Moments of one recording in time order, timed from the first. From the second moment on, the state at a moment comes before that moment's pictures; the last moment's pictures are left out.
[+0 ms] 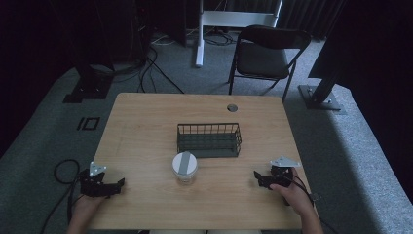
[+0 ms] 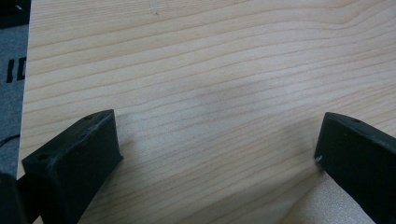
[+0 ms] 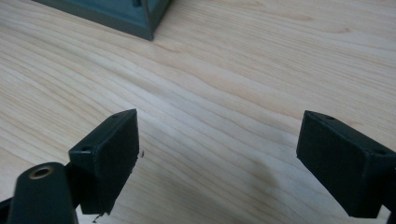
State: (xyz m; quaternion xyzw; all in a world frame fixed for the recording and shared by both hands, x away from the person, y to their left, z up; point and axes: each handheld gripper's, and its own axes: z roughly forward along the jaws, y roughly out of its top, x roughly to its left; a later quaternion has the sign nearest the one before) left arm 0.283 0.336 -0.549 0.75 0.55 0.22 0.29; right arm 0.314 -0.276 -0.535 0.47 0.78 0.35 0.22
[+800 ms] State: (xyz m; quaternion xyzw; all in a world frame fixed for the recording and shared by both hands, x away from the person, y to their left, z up) left arm 0.283 0.336 -0.549 0.75 0.55 0.22 0.29; right arm 0.316 -0.238 -0.520 0.41 0.79 0.40 0.20
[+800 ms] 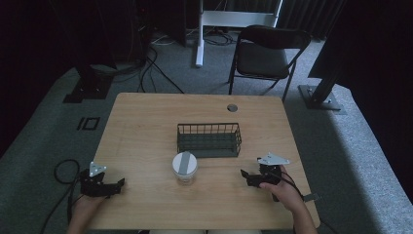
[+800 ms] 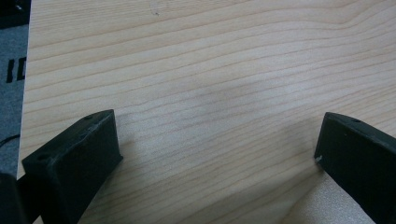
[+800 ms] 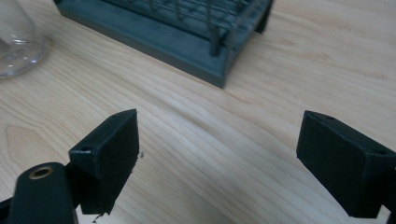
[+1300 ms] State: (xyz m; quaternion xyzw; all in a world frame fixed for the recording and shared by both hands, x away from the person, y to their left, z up) left arm 0.283 0.336 -0.549 0.75 0.55 0.22 0.29; right arm 0.314 -0.204 -0.514 0.35 0.81 0.44 0.17
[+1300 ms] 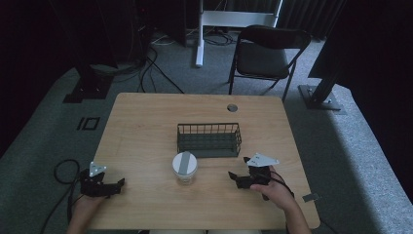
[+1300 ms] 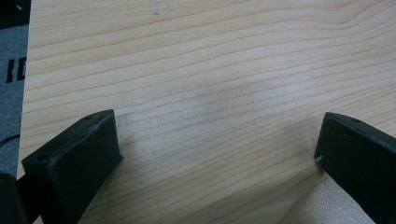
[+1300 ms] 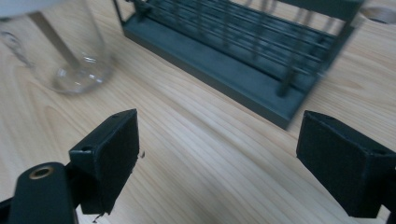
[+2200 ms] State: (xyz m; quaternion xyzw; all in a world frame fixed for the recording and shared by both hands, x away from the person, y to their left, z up) left arm 0.283 0.336 -0.549 0.75 0.55 0.22 0.29; right arm 0.313 -0.121 -0.521 0.25 0.84 0.48 0.11
